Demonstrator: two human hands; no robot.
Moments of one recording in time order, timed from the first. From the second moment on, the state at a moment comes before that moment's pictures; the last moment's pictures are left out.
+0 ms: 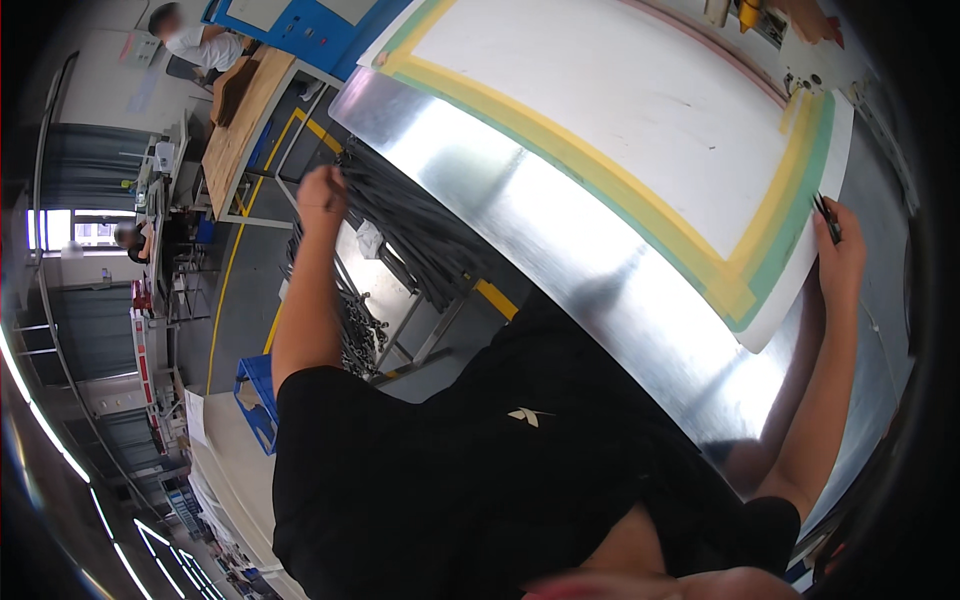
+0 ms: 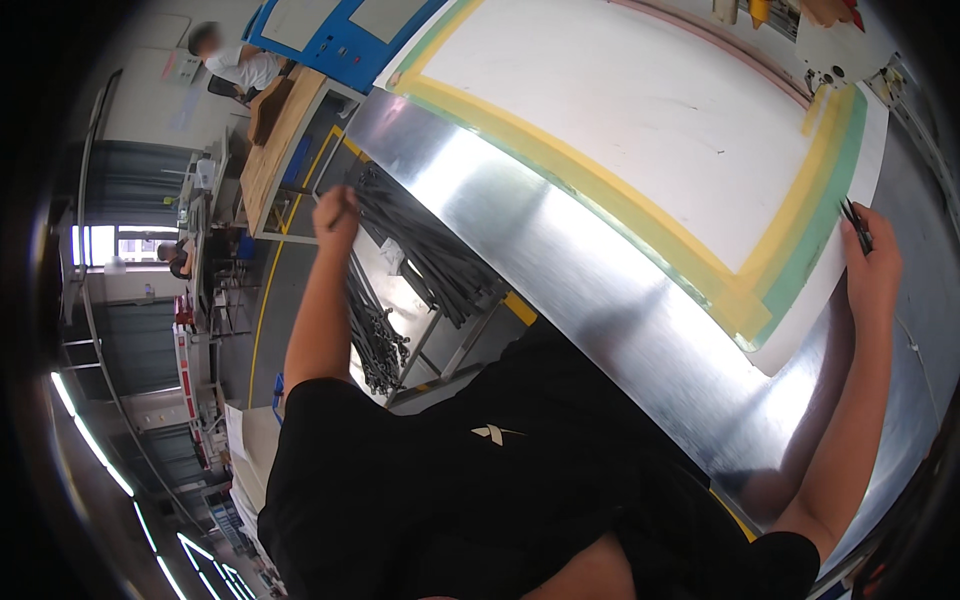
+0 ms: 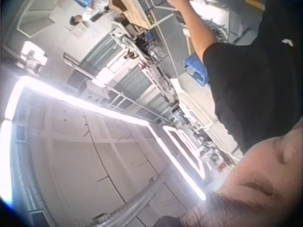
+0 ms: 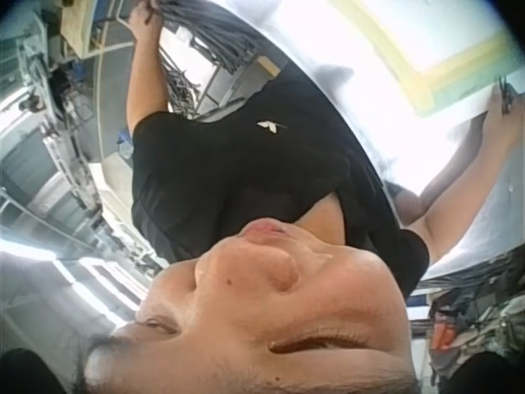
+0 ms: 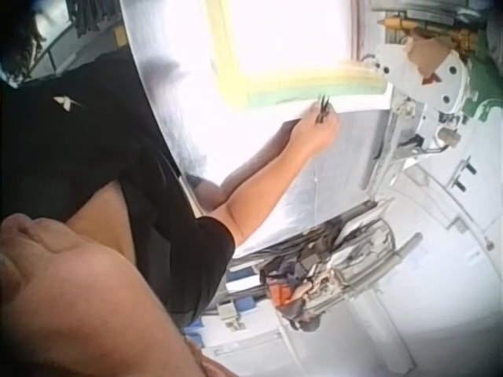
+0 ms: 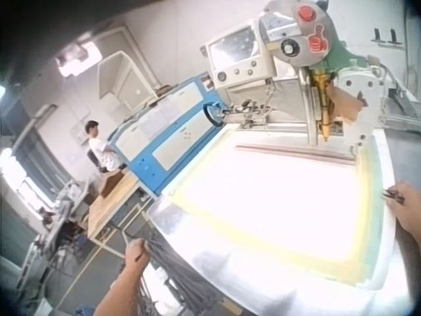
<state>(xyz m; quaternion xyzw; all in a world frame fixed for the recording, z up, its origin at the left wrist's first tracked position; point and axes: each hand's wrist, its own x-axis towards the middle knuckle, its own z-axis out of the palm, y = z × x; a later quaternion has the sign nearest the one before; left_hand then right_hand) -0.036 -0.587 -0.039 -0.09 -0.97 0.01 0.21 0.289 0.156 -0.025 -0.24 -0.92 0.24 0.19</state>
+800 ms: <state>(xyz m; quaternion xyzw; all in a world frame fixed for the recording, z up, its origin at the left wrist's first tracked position) 0.155 -0.778 -0.213 0.38 -0.91 -0.11 -0.10 0.304 0.200 -0.037 -0.30 -0.92 0.21 0.16</state>
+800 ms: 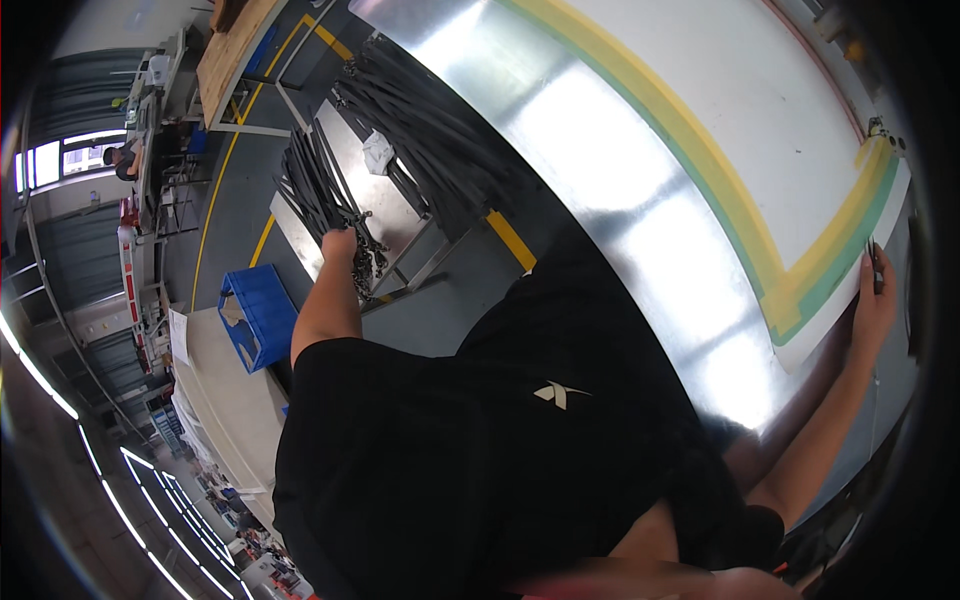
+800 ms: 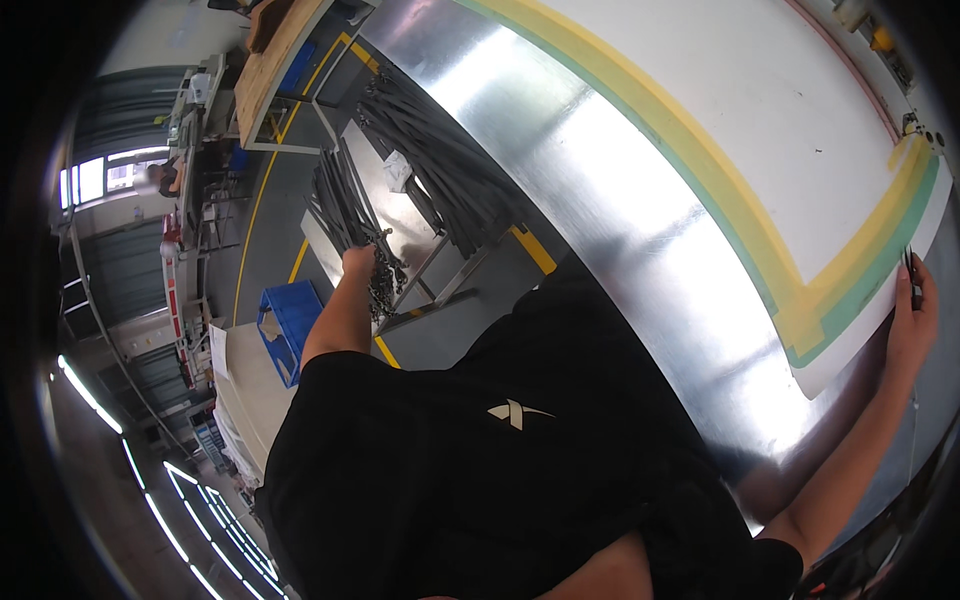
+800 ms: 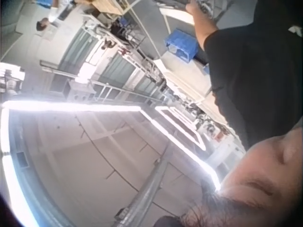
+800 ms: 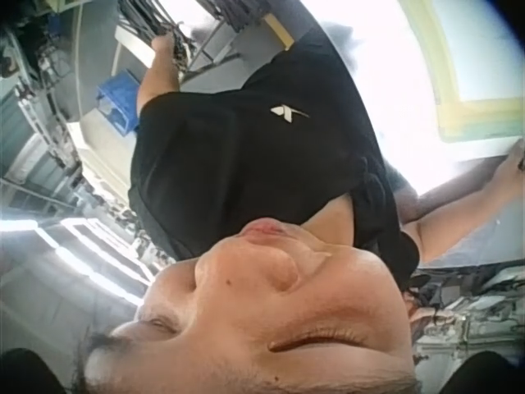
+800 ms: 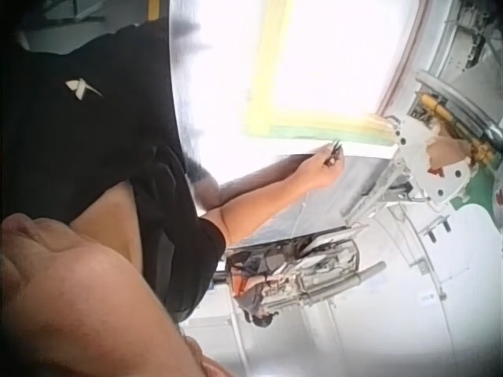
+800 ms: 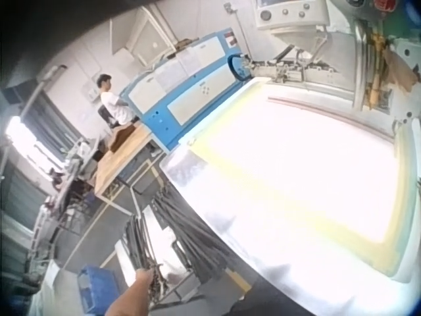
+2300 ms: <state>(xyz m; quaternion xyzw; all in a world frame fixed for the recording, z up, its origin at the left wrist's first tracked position) 0.083 -0.318 0.118 -0.36 -0.78 -0.48 -0.14 0.302 0.077 0.086 -0.21 -0.92 0.29 0.15</state>
